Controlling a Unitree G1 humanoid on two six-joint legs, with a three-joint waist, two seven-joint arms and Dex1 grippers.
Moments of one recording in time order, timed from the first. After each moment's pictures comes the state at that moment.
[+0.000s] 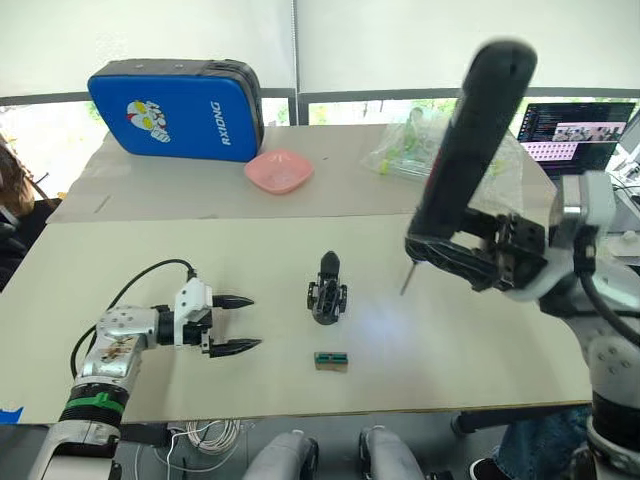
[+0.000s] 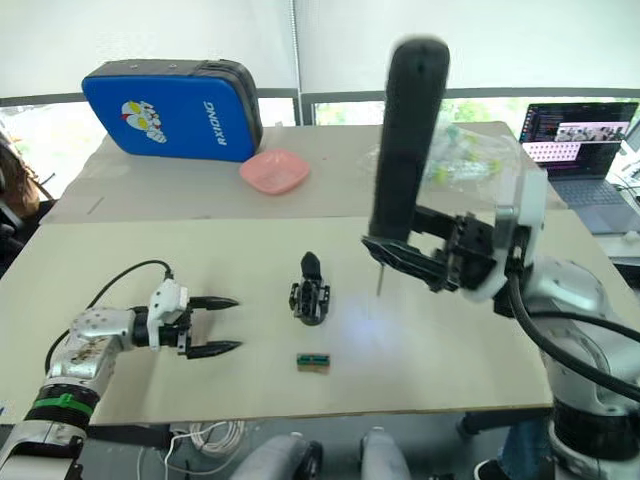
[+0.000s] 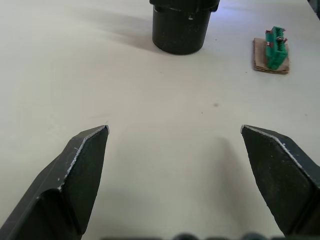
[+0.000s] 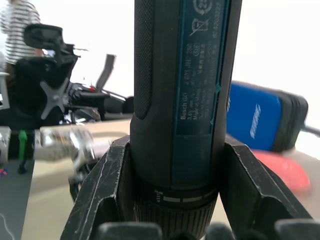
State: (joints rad) left arm -0.30 0.68 0.00 0.40 -0.33 -0.12 -1.42; right arm -0.24 -0.67 -0.30 -0.55 0.89 0.53 0.89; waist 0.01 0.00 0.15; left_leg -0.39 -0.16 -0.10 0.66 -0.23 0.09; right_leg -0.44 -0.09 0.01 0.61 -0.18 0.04
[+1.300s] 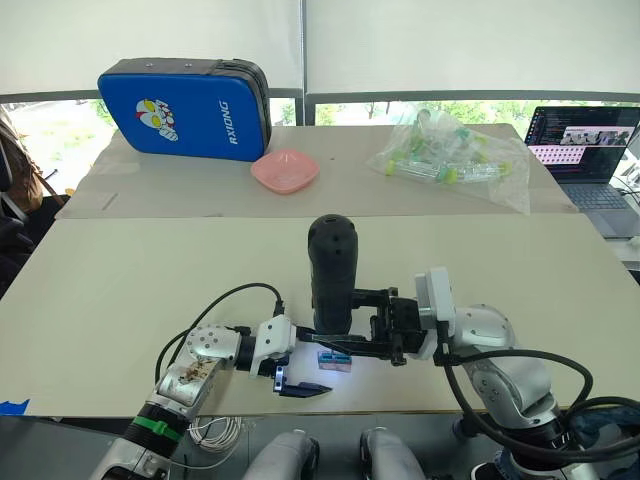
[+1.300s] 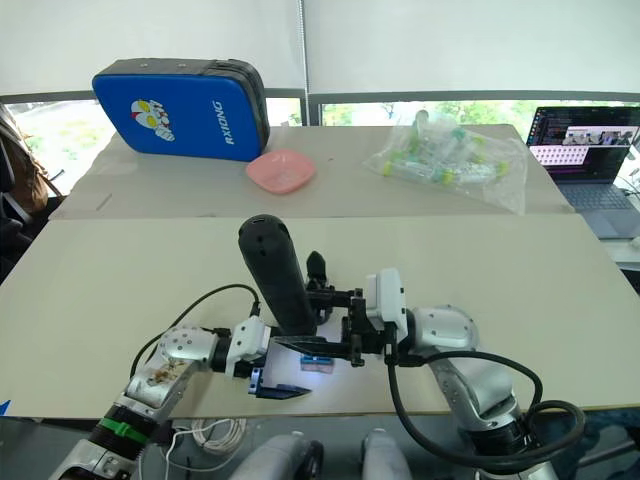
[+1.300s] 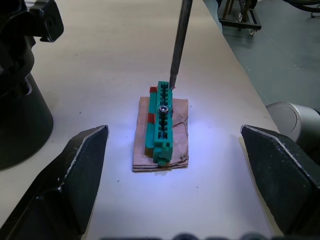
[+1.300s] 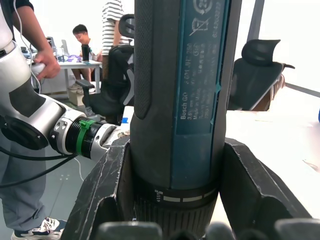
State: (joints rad) left arm -0.23 0.46 -0.30 0.08 -0.20 -0.03 -1.27; right arm -0.23 -0.44 0.18 -0.44 0.56 0.21 1.05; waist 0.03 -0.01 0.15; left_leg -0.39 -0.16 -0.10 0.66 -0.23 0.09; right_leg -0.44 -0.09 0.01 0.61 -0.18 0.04
